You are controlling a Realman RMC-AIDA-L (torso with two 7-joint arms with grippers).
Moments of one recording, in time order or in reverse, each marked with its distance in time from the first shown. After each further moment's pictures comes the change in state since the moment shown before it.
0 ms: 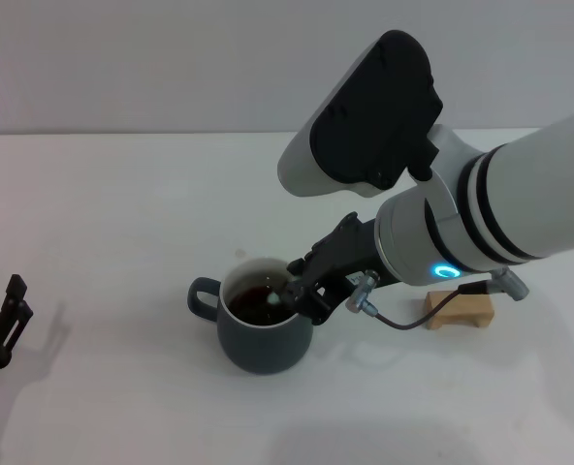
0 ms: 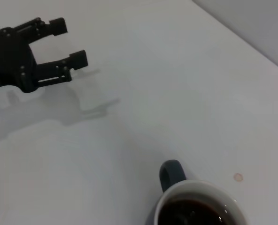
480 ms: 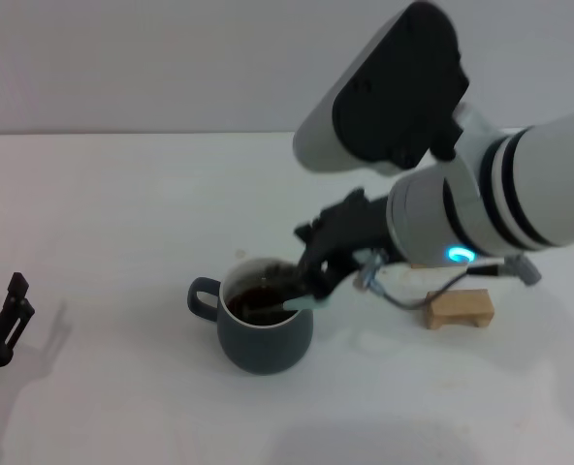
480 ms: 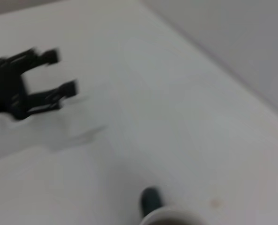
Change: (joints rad) left arm -0.006 0.000 0.000 0.001 -0.001 -0.004 0.000; right arm -0.040 -0.002 0.024 0.076 -0.026 -0.025 -0.007
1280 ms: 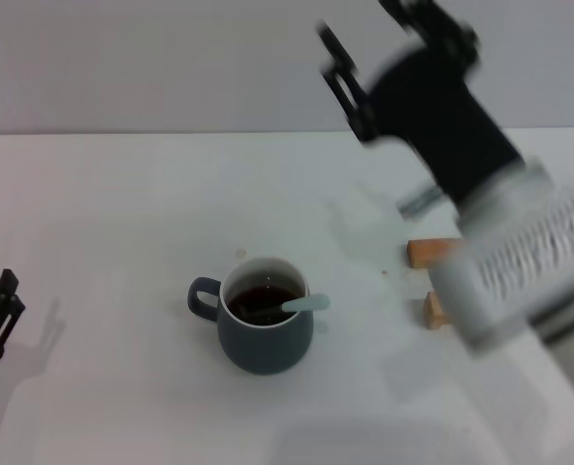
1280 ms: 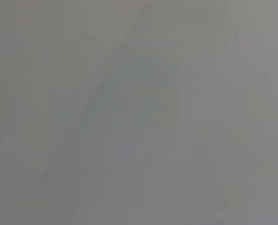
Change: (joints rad) left arm 0.002 0.000 -0.019 0.001 -0.005 0.007 0.001; right arm -0.460 0.002 -0.389 -0.460 -0.108 -1.964 -0.449
